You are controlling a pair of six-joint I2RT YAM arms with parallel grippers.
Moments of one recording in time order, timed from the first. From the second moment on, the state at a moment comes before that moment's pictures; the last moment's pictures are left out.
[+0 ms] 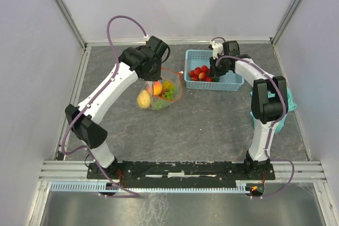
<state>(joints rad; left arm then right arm) -0.64 1.71 1.86 -1.18 -0.31 -0.45 0.17 2.01 1.53 -0.44 -0.32 -0.14</state>
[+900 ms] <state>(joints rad) -0.64 1.71 1.84 -1.14 -0.30 -0.45 0.21 1.63 1.62 -0.65 -0.28 0.00</state>
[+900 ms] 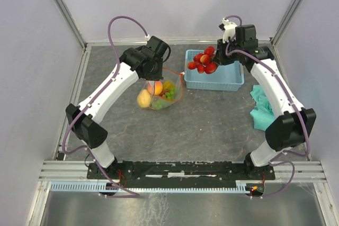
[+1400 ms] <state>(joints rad) -0.64 1.71 1.84 -1.10 -0.25 -0.45 0.38 1.47 1.73 -0.94 -0.35 0.17</state>
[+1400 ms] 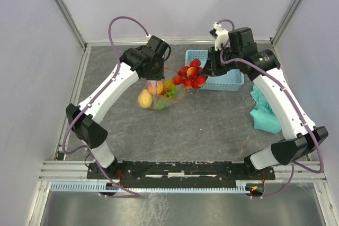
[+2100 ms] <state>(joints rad) -0.64 1.71 1.76 -1.06 -0.23 -0.45 0.48 1.60 1.73 -0.94 -0.54 0.35</state>
